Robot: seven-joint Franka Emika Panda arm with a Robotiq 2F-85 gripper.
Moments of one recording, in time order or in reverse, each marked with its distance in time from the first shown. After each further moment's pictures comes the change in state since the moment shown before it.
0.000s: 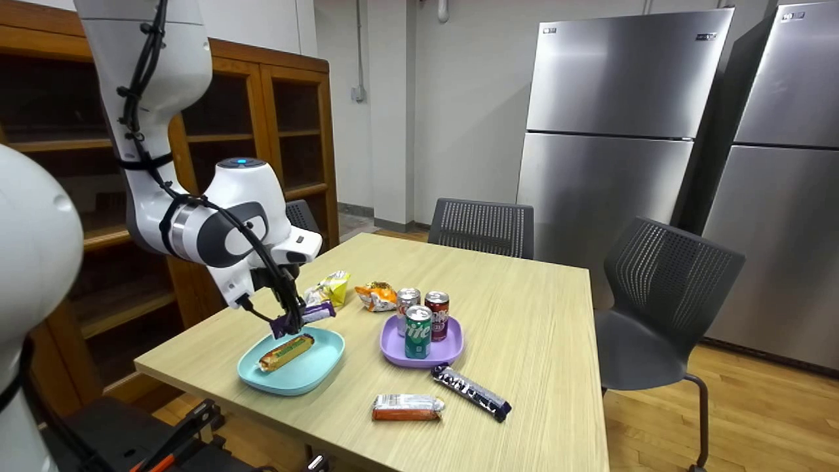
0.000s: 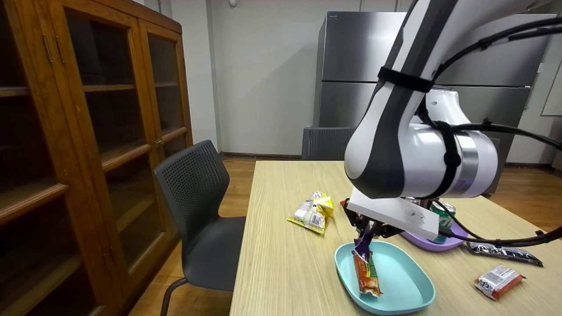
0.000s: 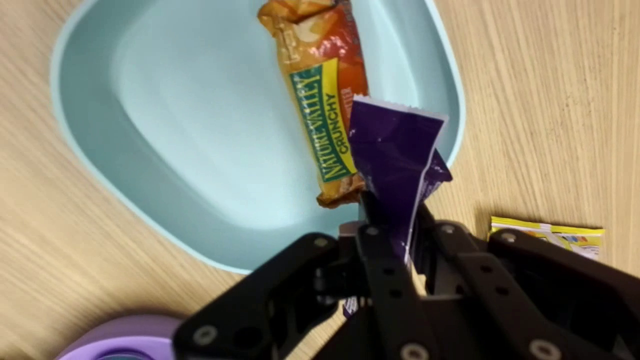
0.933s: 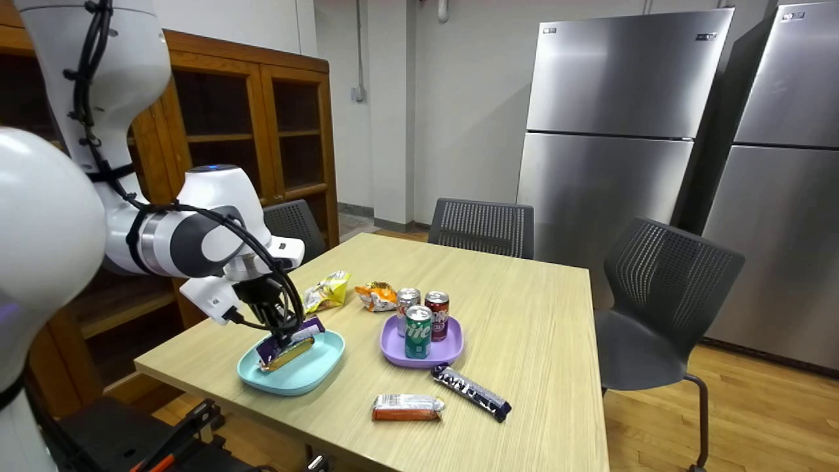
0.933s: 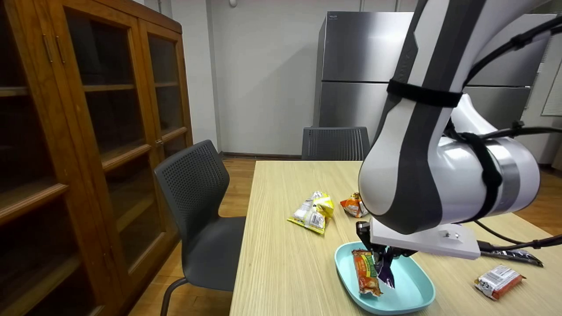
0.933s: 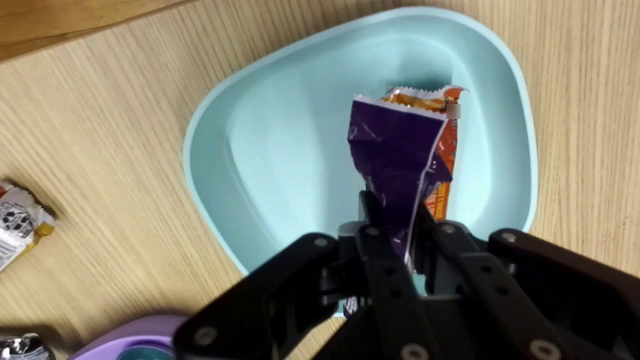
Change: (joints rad) arm 0.316 -0.023 -0.250 -0.114 -0.026 -0.029 -0.071
